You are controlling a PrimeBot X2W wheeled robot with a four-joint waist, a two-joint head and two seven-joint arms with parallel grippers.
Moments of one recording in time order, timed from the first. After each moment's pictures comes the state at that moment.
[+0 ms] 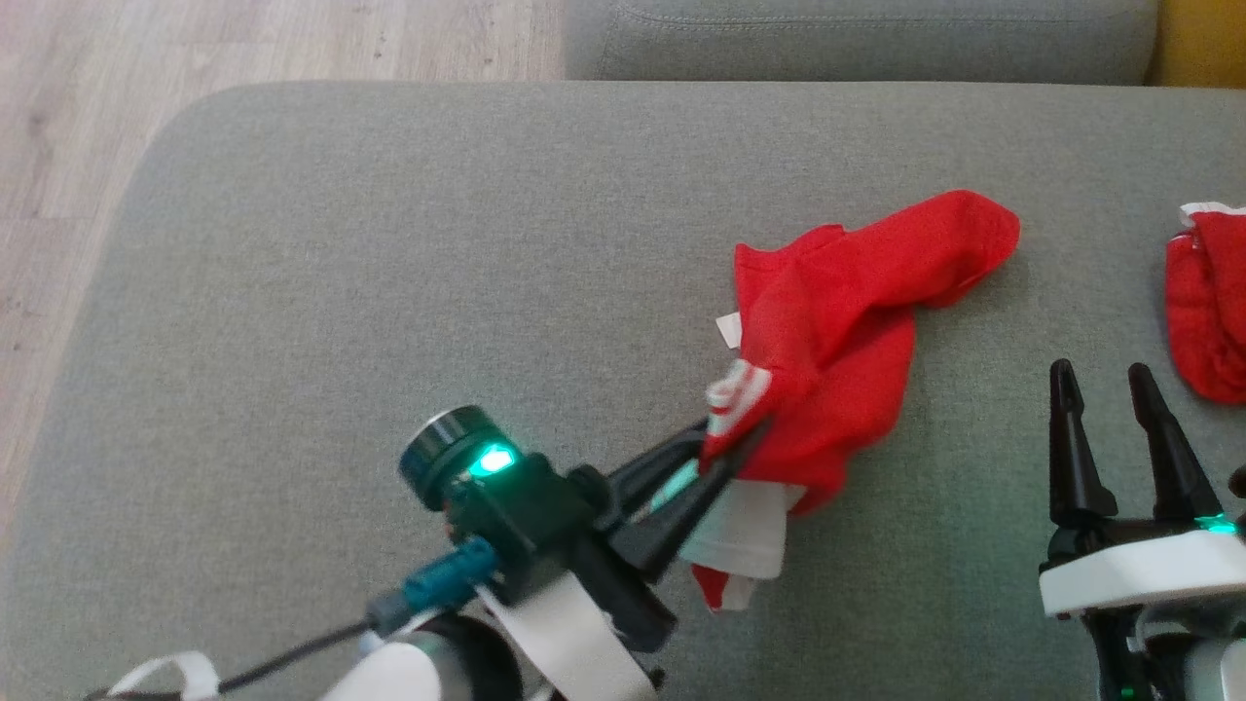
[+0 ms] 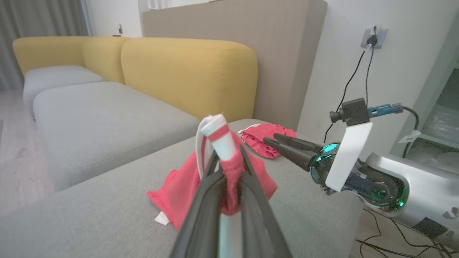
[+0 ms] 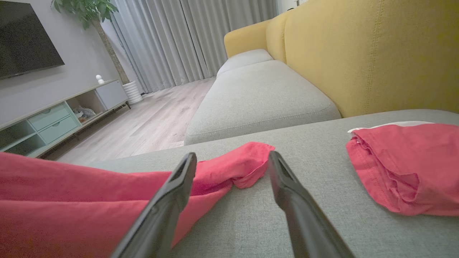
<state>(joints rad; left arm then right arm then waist) -0.23 0.26 -0.70 -0.47 -0.40 -0.08 0.41 0.10 -0.04 -0.10 -0.14 0.31 0.13 0.04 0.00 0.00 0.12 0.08</state>
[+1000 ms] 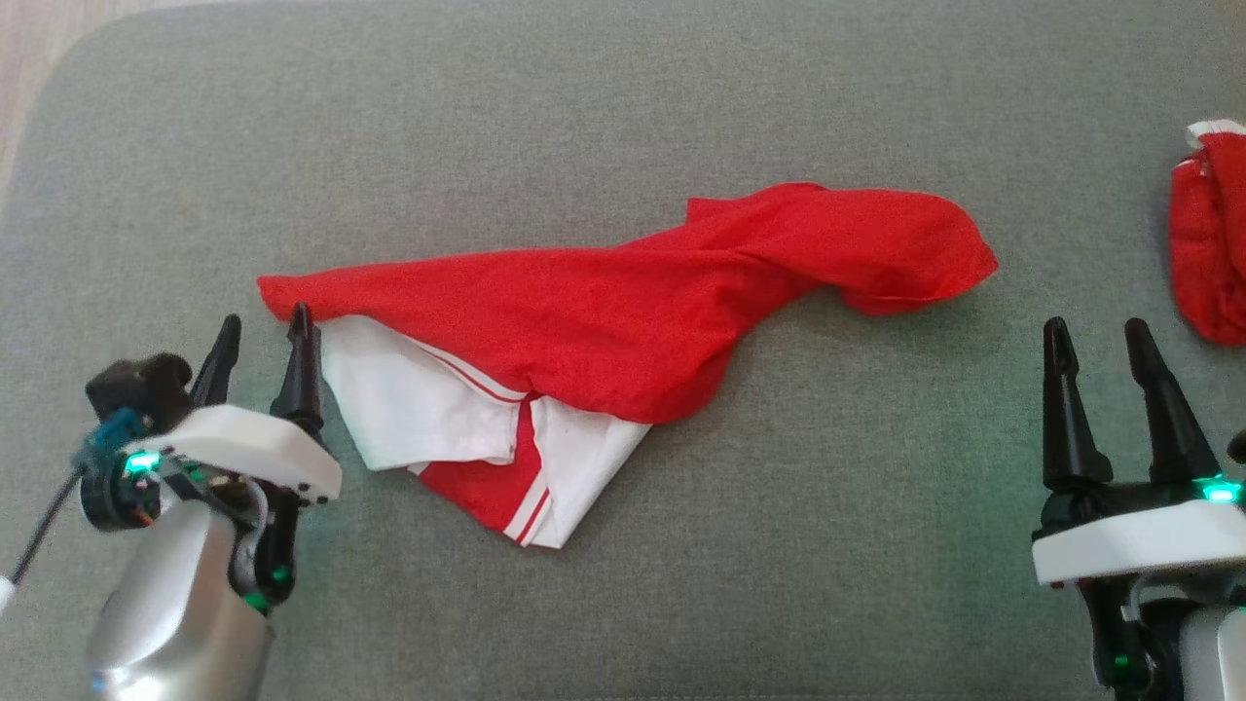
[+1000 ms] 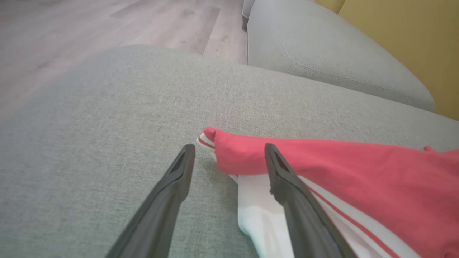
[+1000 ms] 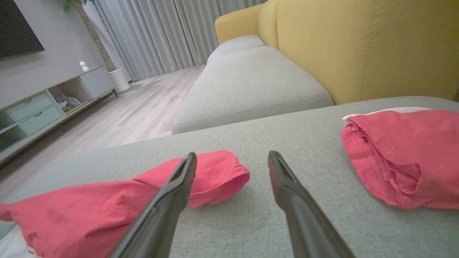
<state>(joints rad) -0.41 0.26 -0.24 0.54 -0.60 -0.03 -0.01 0.05 -0.04 -0.08 -0.17 0.29 0.13 0.04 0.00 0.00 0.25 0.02</state>
